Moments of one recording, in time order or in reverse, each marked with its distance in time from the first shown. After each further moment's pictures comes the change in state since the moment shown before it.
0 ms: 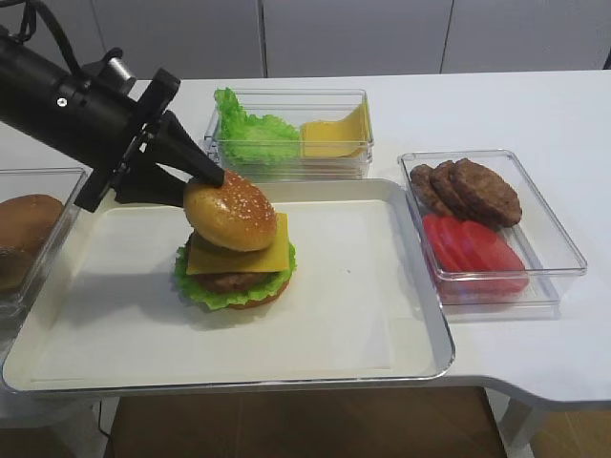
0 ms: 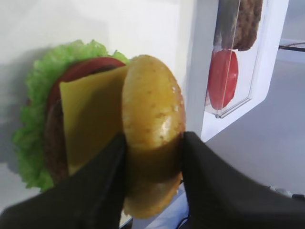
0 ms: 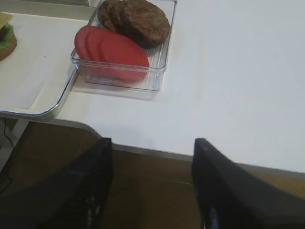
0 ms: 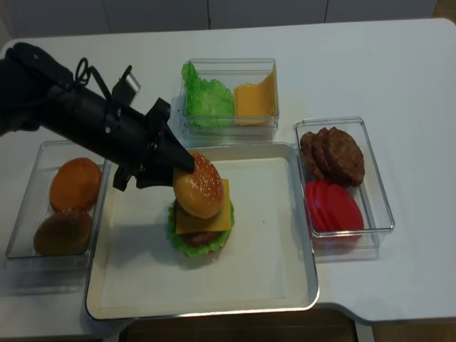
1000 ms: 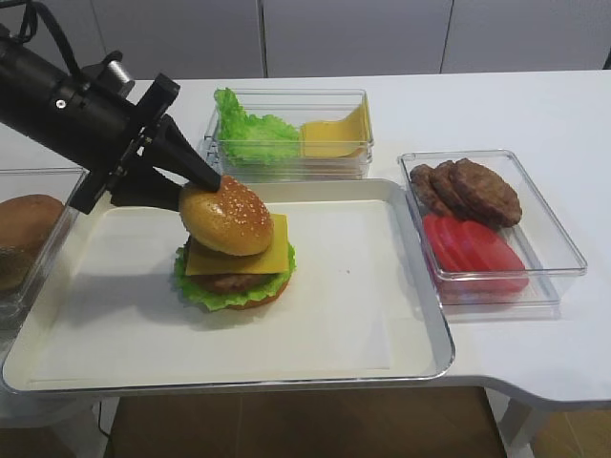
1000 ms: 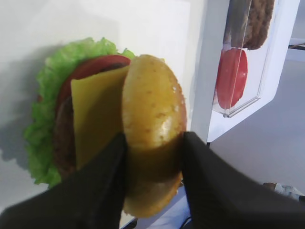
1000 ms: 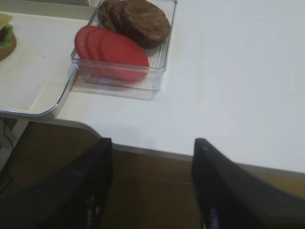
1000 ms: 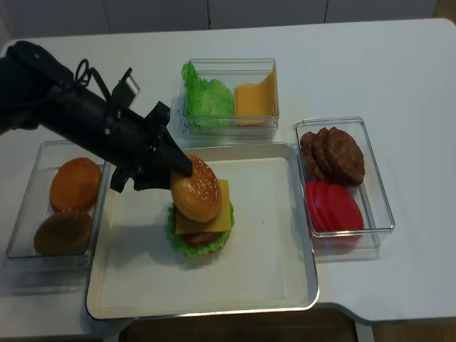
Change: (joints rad) left arm -0.002 0.000 -0.006 0.041 0.000 -0.027; right arm 0.000 0.000 0.000 0.000 0.000 -0.002
